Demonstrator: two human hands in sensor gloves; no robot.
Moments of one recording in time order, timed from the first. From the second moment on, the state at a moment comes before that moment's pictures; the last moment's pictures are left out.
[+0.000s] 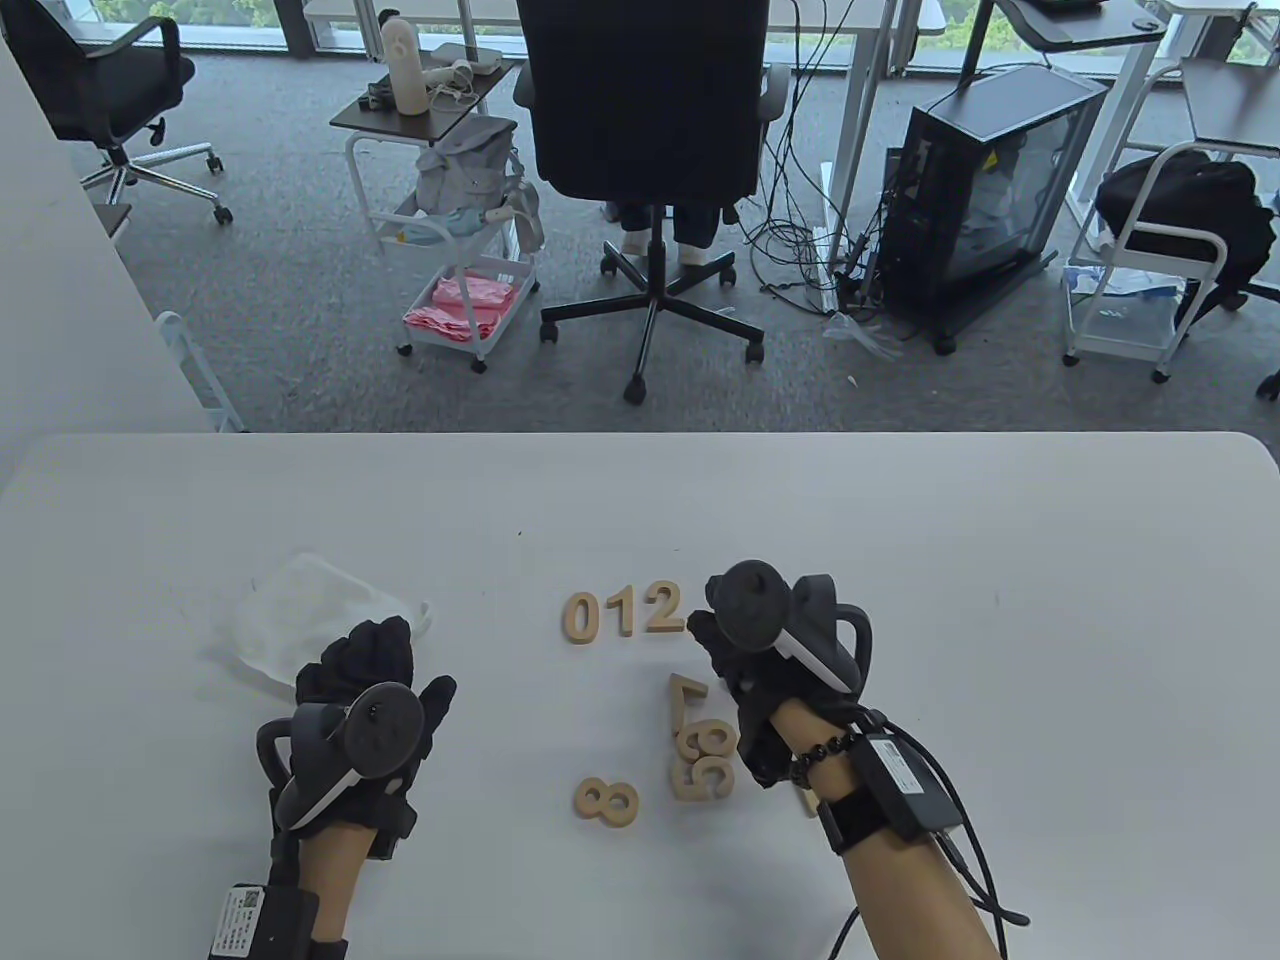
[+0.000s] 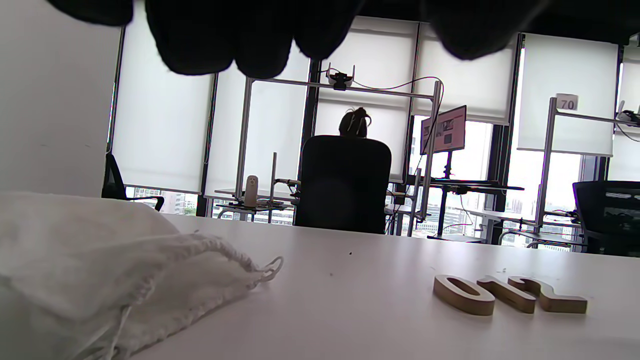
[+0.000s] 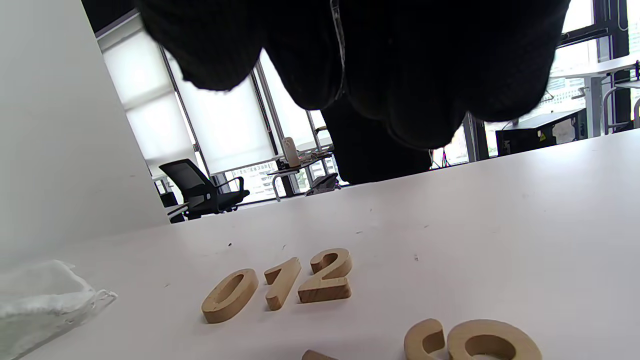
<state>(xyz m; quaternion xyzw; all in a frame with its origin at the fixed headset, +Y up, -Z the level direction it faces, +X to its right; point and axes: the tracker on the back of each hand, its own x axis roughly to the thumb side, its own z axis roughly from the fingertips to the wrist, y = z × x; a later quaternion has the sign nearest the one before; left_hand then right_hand) -0.264 -0.686 -0.336 0.11 -0.05 0.06 0.99 0.099 -0.651 -0.393 0.08 -0.04 0.98 0.16</state>
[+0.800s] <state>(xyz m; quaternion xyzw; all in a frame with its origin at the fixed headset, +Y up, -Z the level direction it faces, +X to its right) -0.260 -0.687 -0.335 0.11 -0.05 0.05 0.99 0.115 -0.748 -0.367 0.10 0.07 0.99 -0.01</state>
